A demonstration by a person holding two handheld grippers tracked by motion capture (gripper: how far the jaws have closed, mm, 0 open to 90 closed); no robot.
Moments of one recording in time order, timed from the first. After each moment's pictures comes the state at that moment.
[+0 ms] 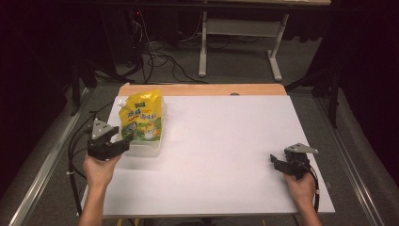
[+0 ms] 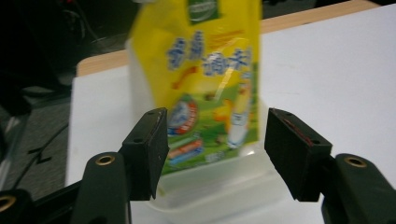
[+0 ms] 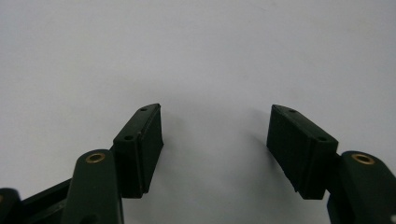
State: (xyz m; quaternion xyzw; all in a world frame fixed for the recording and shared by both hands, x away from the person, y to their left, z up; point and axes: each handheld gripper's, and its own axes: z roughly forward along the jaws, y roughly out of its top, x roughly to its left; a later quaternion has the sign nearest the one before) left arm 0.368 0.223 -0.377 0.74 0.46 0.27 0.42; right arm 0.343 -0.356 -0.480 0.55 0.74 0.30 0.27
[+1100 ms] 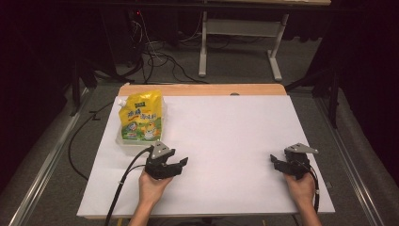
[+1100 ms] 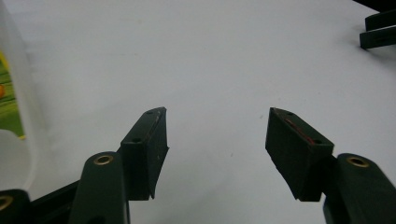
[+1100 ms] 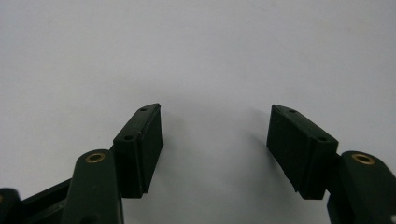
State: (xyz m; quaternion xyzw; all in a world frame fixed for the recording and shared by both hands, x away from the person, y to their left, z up) left arm 0.353 0.093 -0.444 0.80 0.39 0.14 0.45; right arm 0.343 -0.356 -0.480 0.55 0.74 0.30 0.27
